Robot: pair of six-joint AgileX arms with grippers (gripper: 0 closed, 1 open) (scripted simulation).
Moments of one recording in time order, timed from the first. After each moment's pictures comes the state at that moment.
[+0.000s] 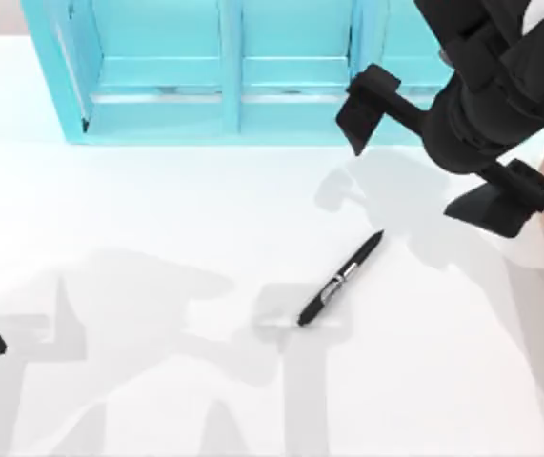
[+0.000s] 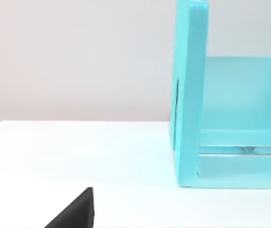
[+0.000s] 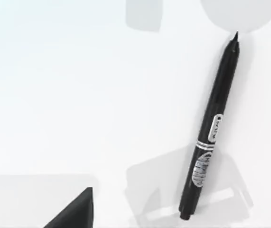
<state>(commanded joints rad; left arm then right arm) 0.00 0.00 0.00 0.00 0.00 0.00 0.55 1.70 1.42 -0.85 0.00 1.06</state>
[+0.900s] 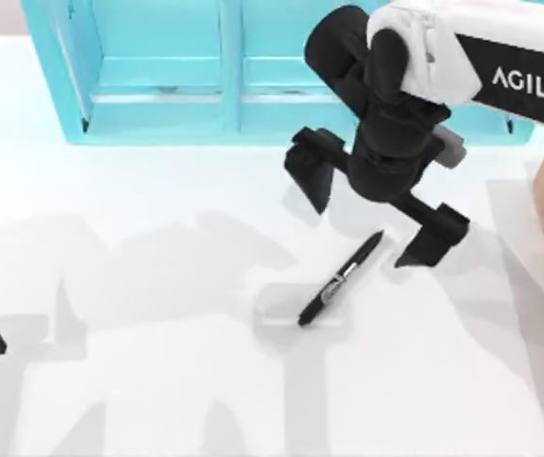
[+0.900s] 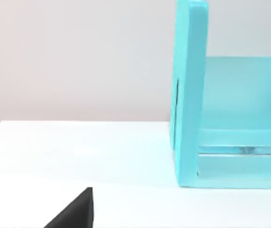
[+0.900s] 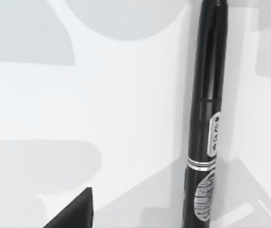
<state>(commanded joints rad) 0.00 0.00 0.00 0.00 0.00 0.00 0.58 2.16 1.75 -1.08 -0.02 1.28</state>
